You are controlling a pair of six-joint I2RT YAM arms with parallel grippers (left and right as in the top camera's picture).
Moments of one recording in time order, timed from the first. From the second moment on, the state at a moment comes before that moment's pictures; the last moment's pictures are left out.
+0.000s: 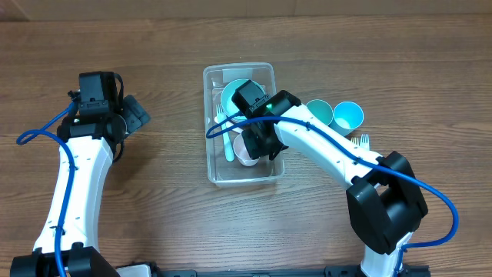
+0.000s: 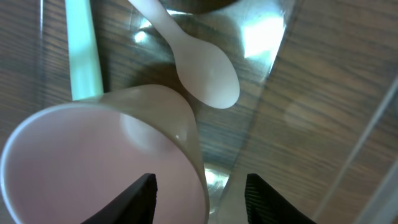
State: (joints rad) left arm 0.11 1.47 1.14 -0.76 -0.20 -0.57; right arm 0.66 1.96 1.54 -1.04 0.02 0.33
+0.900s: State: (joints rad) left arm 0.11 1.47 1.14 -0.76 -0.20 -0.57; right arm 0.04 1.93 1.87 -1.34 0.05 0.37
